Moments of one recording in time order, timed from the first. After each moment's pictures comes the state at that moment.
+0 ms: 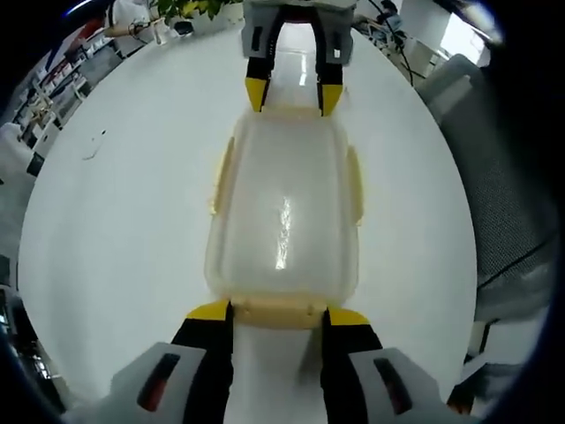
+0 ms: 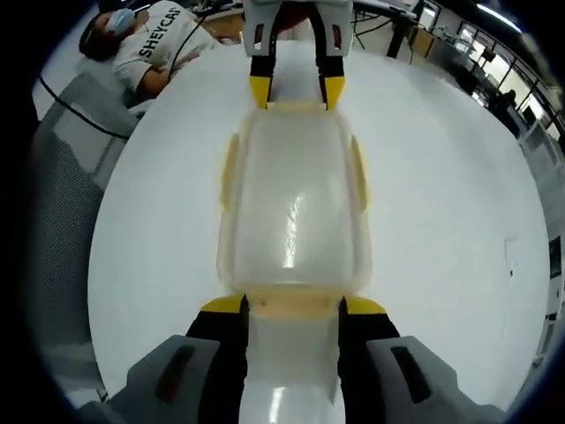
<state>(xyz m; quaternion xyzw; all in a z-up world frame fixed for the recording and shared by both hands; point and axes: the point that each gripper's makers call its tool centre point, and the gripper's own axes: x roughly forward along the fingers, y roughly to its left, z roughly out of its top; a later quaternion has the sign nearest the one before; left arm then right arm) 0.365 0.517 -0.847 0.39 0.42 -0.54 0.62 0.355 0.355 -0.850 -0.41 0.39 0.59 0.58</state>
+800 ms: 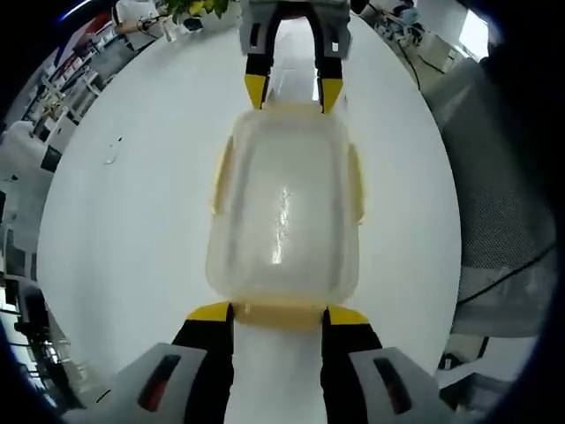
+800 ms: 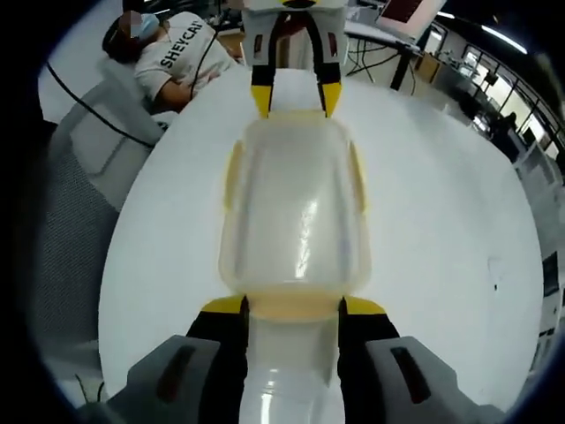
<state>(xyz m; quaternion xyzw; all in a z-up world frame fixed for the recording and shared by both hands) 0.349 0.510 -0.794 0.43 0.43 -0.50 0.62 0.348 0.348 -0.807 -0.38 0.34 0.62 0.59</state>
